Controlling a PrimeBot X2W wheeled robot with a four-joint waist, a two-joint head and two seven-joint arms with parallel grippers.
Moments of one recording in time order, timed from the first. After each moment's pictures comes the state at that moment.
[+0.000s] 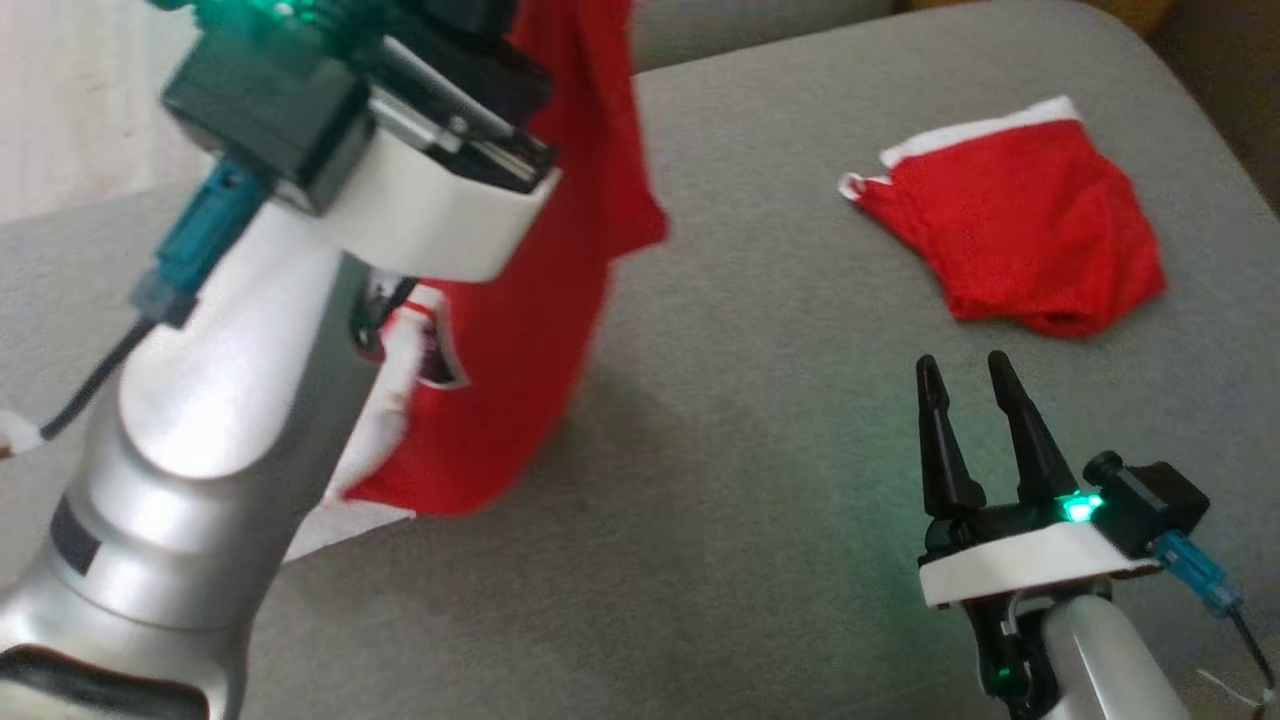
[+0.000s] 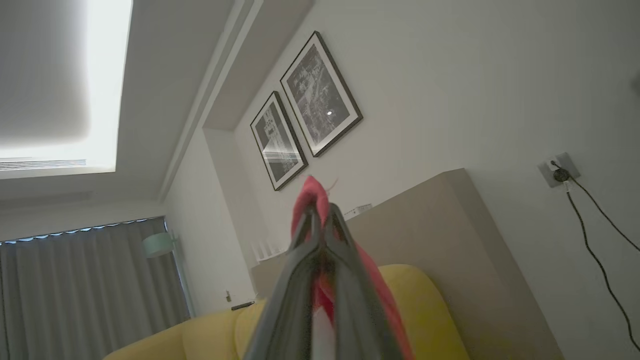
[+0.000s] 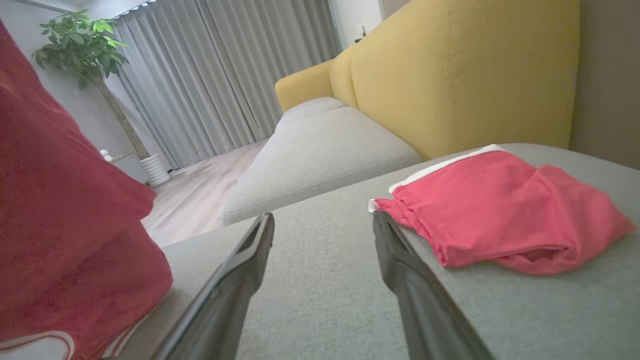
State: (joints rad) left arm -0.91 0.21 -0.49 0.00 -0.22 -0.08 -0.11; right arm -0.09 -0.05 0.16 0.22 0.34 0.12 -0.25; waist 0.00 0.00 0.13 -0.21
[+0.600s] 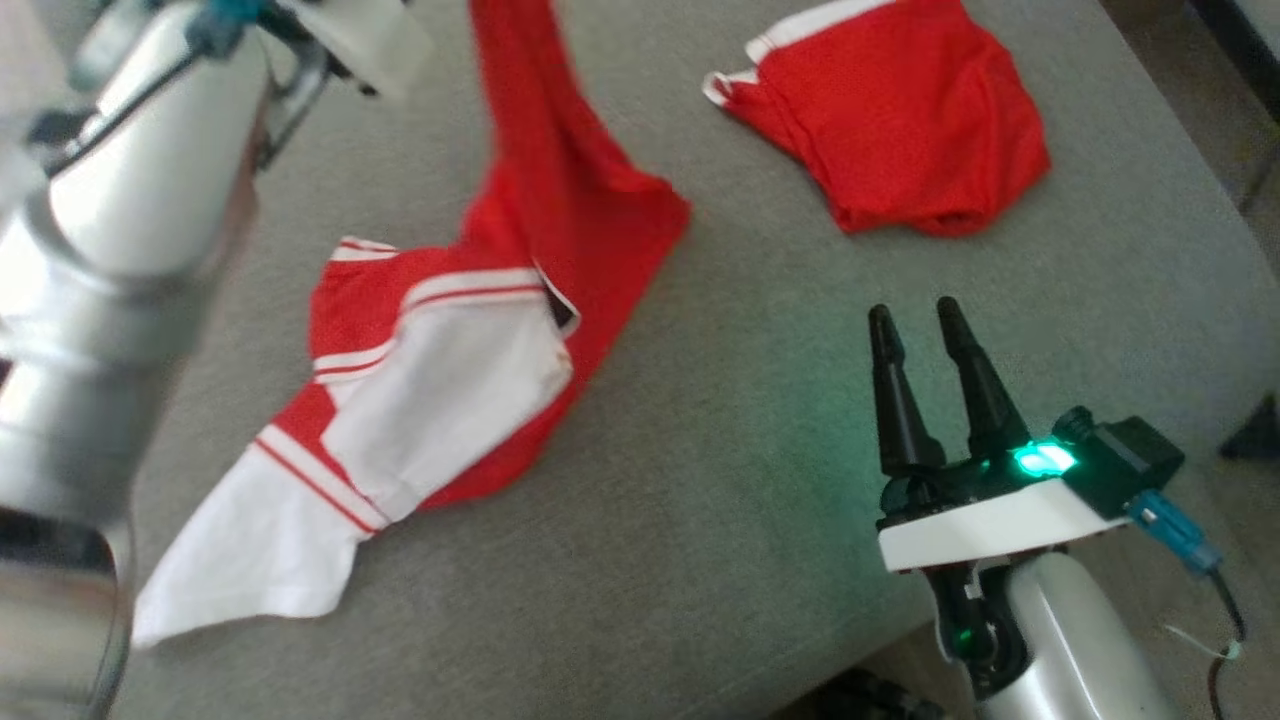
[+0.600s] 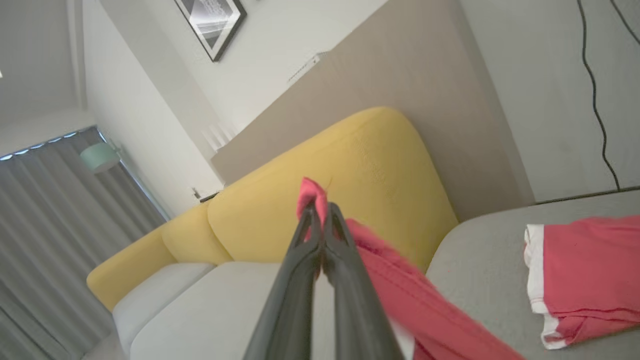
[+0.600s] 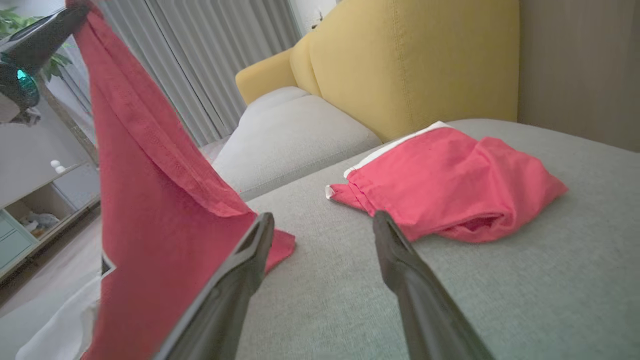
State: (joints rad) left arm -1.20 0.30 -0.65 0.59 -0.10 -0.12 -0.12; right arm -0.16 -0.05 0.26 0.17 0.44 0.12 -0.25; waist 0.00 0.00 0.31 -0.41
